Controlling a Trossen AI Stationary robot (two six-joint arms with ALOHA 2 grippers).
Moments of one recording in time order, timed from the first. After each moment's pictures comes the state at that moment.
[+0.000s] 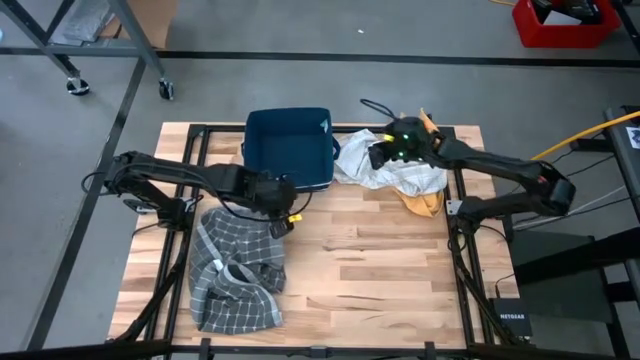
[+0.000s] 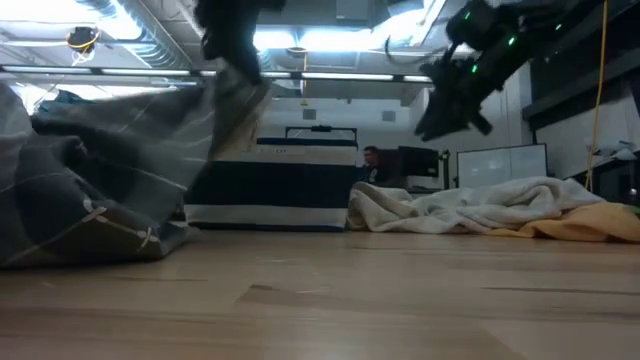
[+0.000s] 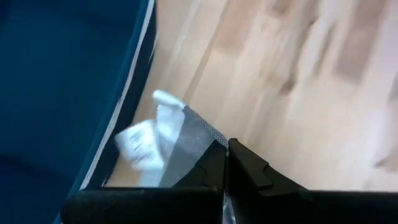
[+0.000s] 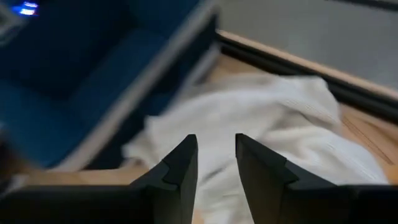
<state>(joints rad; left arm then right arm) -0.10 1.48 1.37 -0.94 -0.23 -0.42 -0.55 1.17 0.79 -0.26 0.00 0.39</state>
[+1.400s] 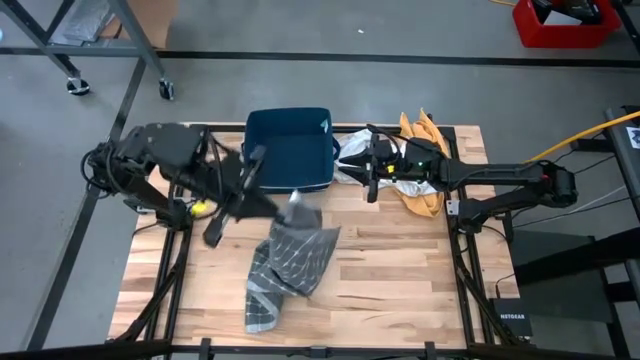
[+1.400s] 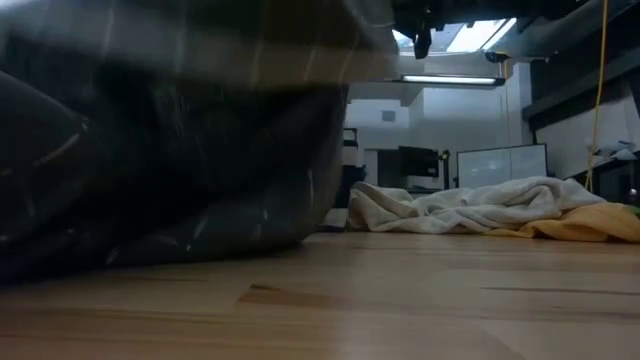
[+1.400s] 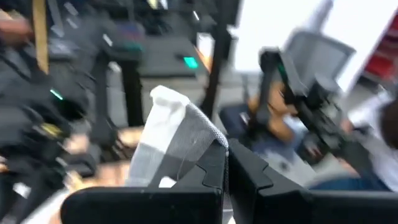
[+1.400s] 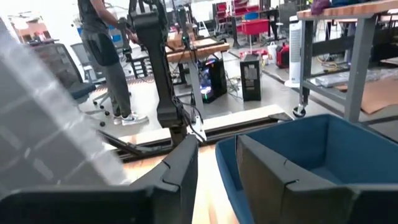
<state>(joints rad) -0.32 1.48 2.15 -0.88 0.03 -0.11 -0.19 1.18 0.79 0.37 -0.13 0.16</state>
